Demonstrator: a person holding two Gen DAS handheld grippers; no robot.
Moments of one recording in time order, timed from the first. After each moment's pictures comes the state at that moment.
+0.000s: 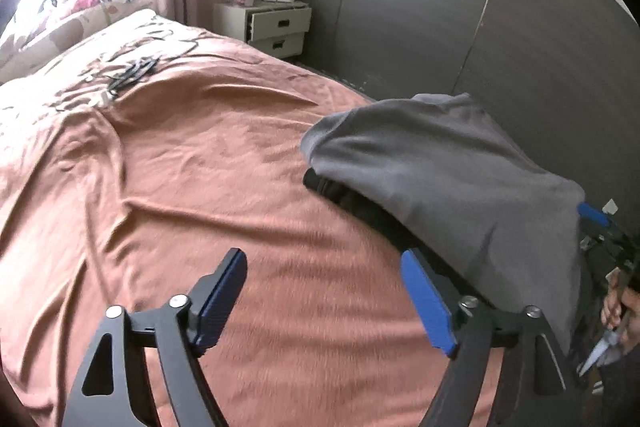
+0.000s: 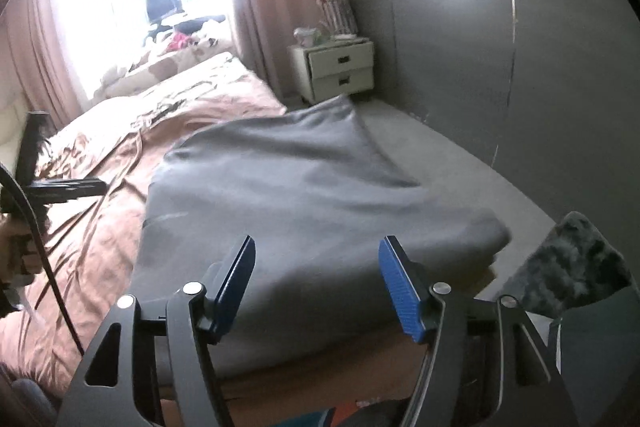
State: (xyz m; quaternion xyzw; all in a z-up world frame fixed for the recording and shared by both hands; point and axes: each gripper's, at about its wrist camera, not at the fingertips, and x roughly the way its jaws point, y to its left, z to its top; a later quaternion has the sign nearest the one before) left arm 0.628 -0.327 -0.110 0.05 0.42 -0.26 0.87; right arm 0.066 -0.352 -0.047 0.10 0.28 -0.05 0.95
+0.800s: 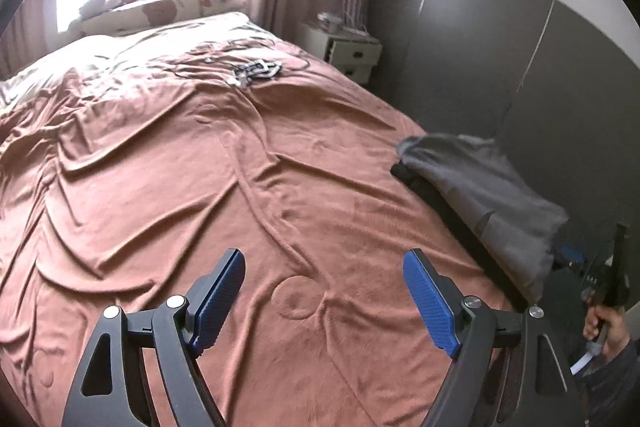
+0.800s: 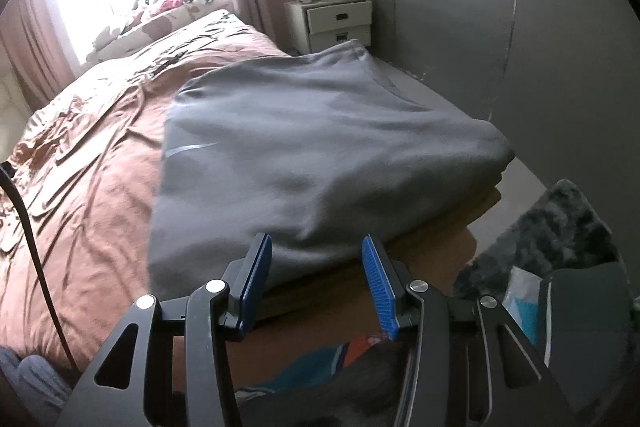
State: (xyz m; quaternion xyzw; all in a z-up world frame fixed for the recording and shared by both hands) left arm 0.518 -0.167 -0.046 -0.04 0.39 -0.16 0.90; right arm 0.029 -0.338 -0.022 0.12 0.35 -0.04 0.93
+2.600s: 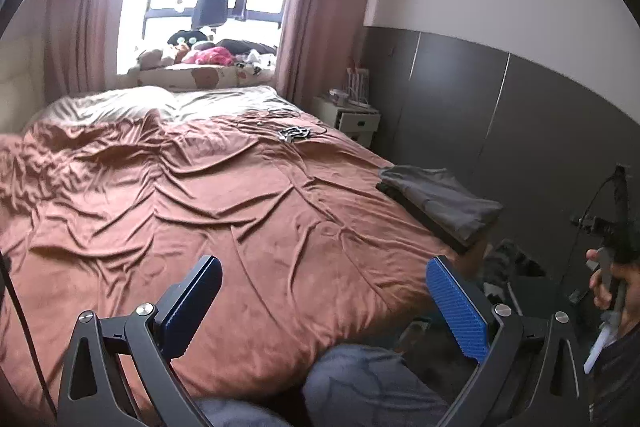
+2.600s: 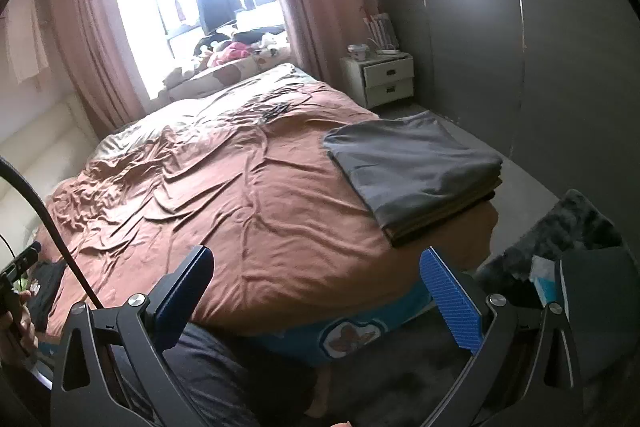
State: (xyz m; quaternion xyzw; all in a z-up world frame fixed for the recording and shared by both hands) left arm 0.201 -0.036 0.042 -0.05 0.27 -0.15 0.95; right arm -0.213 -0.187 0.089 0.13 0.25 0.00 0.96
